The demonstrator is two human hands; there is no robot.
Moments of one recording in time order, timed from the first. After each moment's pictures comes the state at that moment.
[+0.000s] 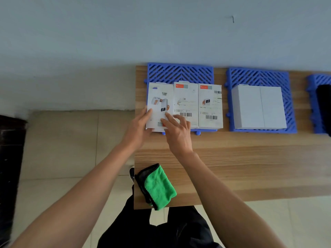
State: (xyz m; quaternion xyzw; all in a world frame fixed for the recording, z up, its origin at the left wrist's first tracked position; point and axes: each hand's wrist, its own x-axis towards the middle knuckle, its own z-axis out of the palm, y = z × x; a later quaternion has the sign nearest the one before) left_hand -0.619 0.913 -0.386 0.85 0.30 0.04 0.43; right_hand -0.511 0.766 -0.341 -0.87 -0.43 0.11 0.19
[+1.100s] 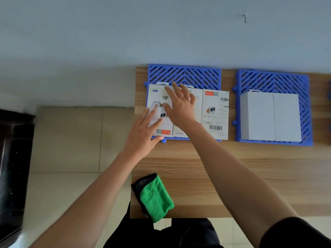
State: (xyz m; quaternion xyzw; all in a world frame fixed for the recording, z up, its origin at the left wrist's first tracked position) left_hand -0.591 0.904 -0.383 0.95 0.21 0.04 0.24; right_hand -0.403 0.847 -0.362 -0.87 -0.43 0.19 0.13
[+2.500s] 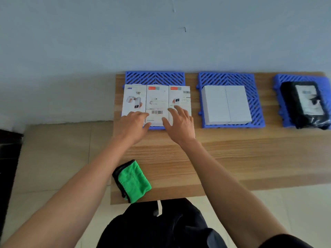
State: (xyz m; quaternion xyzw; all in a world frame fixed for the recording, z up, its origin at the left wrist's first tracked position) left_hand -0.562 0.830 -0.290 0.94 0.28 -0.07 0.18; right_hand -0.432 0.682 -0.312 -0.90 -0.36 0.16 0.17
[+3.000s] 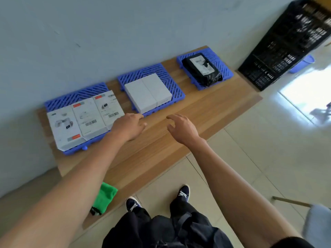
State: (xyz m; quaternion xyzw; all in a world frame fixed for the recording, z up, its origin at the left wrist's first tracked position) left_hand -0.485 0.663 -0.223 0.97 0.05 -0.15 0.18; right_hand -0.449 0.442 -0.229 -0.96 -0.15 0.14 0.21
